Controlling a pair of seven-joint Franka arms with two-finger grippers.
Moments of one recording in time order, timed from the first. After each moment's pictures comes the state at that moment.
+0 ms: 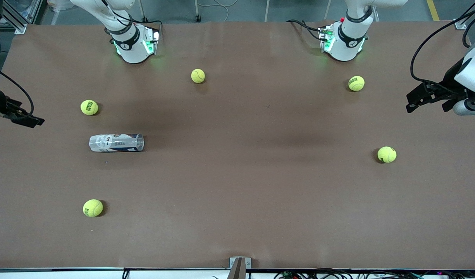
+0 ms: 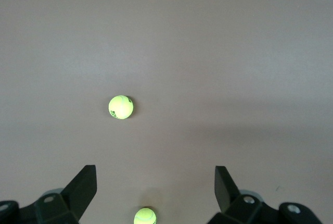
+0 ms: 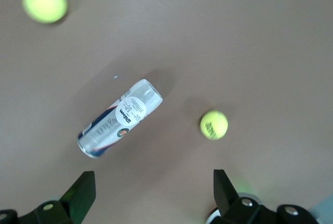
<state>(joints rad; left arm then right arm) -0.24 0.00 0.16 -1.57 0.01 1.64 -0.10 -0.10 0.11 -0.06 -1.64 -0.03 1.52 0.64</state>
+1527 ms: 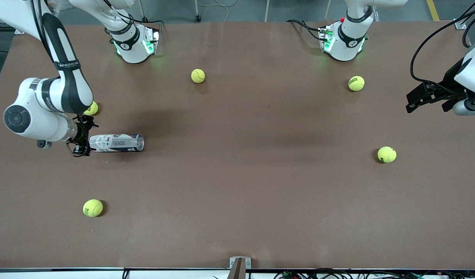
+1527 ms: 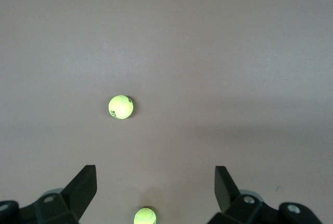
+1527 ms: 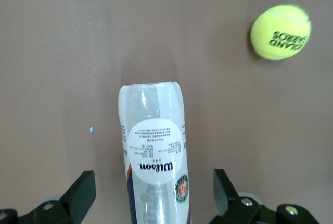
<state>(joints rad) -0.24 0.00 0.16 -1.57 0.01 1.64 -0.10 -0.02 0.24 -0.05 -2.13 -0.03 2.19 1.58</state>
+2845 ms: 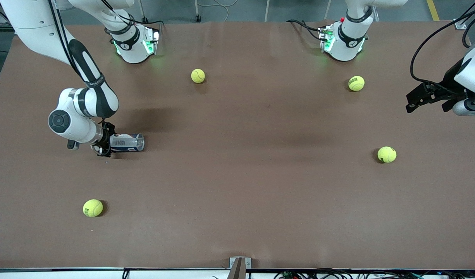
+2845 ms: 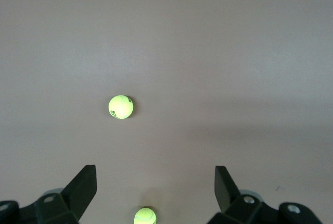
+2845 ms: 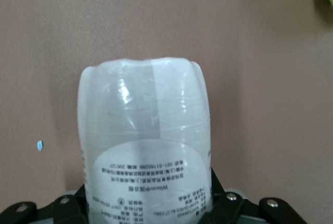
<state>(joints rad) -0.24 0.00 0.16 -1.57 0.01 1.64 -0.10 0.01 0.39 -0.05 -2.26 -0.02 2.52 1.60</state>
